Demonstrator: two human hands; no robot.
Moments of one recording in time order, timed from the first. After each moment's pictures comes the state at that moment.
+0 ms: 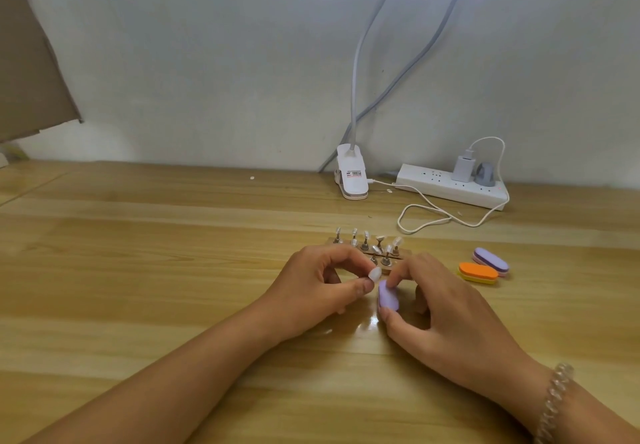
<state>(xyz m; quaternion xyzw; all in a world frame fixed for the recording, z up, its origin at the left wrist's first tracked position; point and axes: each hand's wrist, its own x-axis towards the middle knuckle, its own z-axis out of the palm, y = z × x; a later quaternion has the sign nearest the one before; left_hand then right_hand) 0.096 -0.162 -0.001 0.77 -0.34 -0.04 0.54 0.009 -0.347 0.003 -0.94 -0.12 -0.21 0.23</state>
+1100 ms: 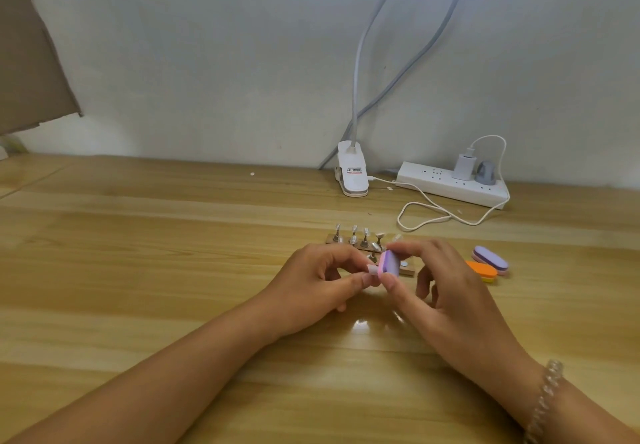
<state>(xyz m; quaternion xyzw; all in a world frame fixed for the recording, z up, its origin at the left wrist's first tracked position) 0.098 -0.163 -0.003 0.77 -0.36 -0.05 0.53 0.015 -0.344 0.006 -0.90 -0.10 -0.29 0.32</state>
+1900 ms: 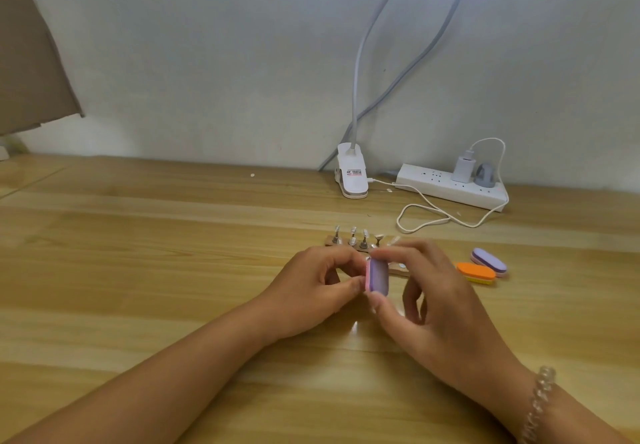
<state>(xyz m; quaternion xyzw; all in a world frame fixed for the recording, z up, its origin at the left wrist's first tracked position) 0.094 -0.163 0.001 0.79 -0.36 -0.04 0.50 0.010 -0.336 0.008 -0.90 -0.14 -0.27 0.30</state>
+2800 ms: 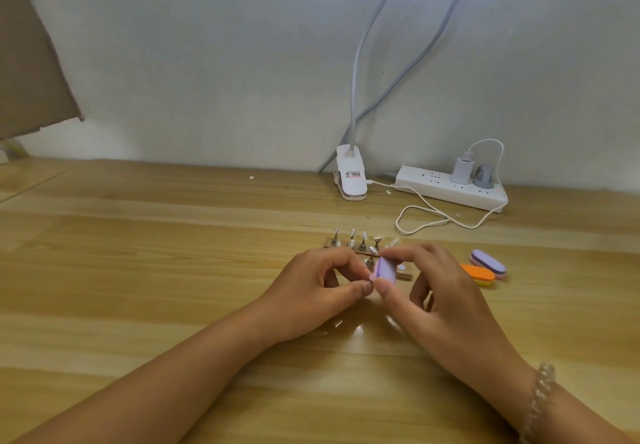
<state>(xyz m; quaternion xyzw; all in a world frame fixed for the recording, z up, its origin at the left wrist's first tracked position) 0.092 -0.165 0.003 0.79 -0.37 -0.02 0.49 0.012 -0.341 0.010 -0.90 -0.10 -0.25 0.34</state>
